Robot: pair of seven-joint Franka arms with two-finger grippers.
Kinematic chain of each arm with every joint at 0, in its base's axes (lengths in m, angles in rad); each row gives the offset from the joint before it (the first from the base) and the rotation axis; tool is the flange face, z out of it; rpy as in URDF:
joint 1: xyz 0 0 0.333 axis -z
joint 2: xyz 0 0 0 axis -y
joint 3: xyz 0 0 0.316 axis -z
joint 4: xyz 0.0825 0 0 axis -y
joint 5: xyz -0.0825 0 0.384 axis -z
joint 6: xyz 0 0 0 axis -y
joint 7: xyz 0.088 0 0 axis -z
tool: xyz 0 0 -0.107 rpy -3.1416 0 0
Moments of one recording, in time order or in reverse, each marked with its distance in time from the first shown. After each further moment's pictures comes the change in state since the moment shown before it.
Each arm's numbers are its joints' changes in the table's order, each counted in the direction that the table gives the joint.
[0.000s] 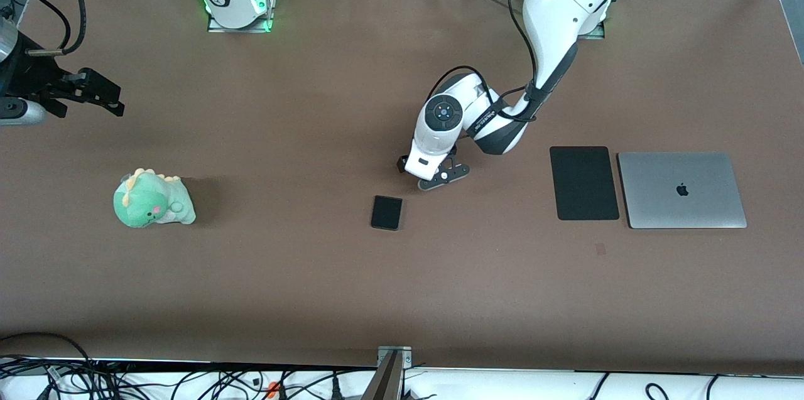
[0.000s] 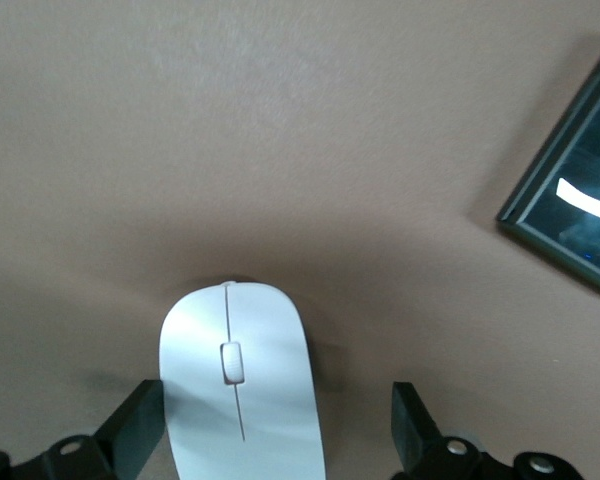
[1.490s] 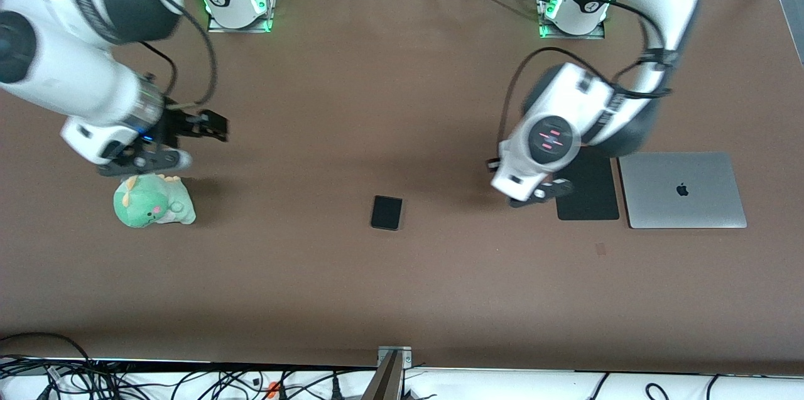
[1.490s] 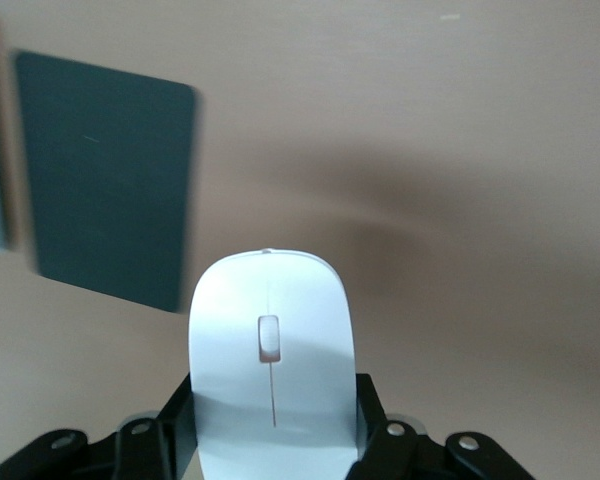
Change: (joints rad) left arm -0.336 0.254 -0.008 0.108 0.055 -0.681 0.568; right arm -0.211 -0.214 -0.016 -0.005 -0.098 0.125 0.154
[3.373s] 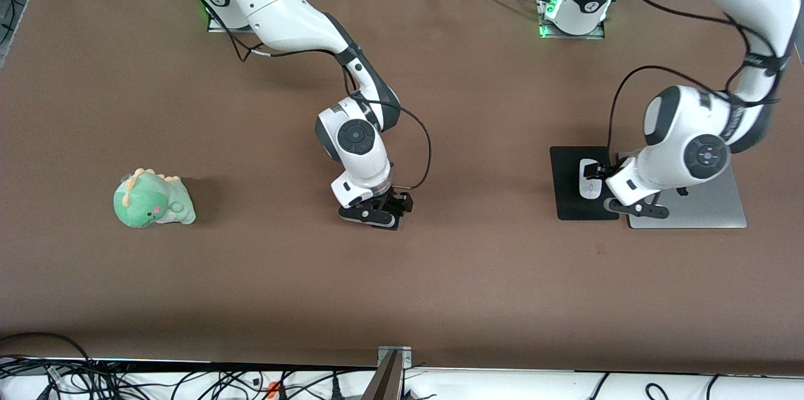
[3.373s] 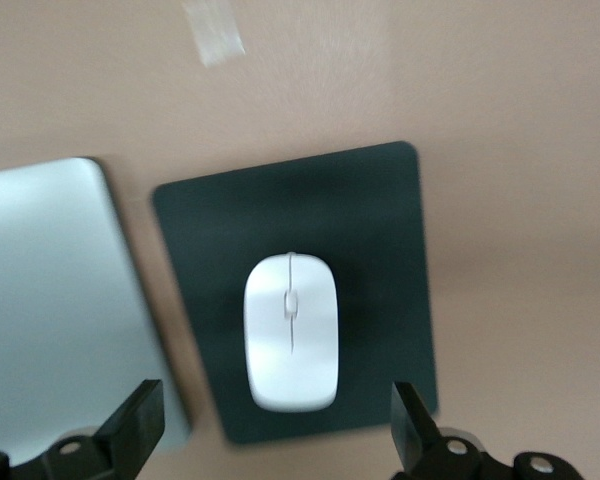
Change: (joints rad) left arm -0.386 0.117 0.058 -0.291 -0.057 0.273 0.612; right arm -0.348 -0.691 -0.002 0.232 0.004 0.737 0.645
